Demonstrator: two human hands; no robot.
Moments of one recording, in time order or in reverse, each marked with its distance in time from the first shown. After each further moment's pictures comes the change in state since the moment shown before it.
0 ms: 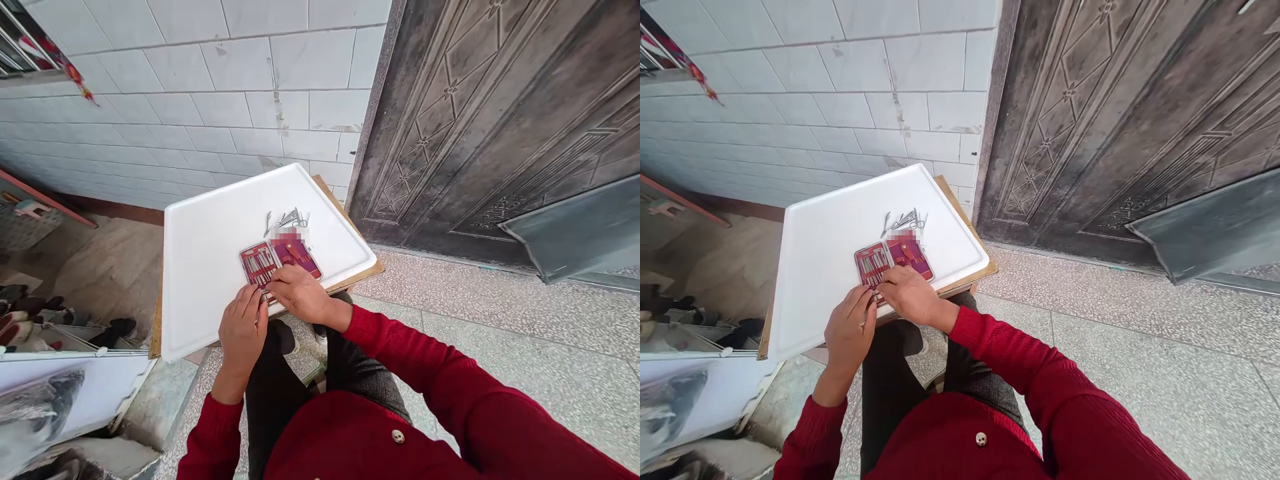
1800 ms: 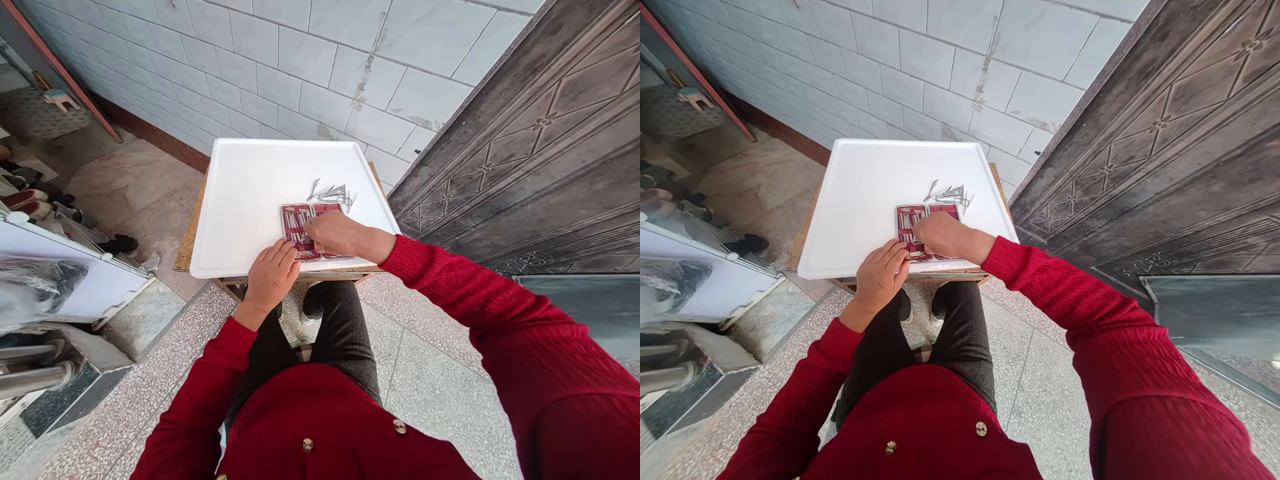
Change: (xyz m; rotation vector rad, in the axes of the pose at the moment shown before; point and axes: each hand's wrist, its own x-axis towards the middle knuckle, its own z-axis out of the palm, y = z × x) left_hand -0.016 0.008 0.012 -0.125 -0.069 -0.091; right_hand 0.084 -0.006 -0.057 -0.382 -0.812 -0.082
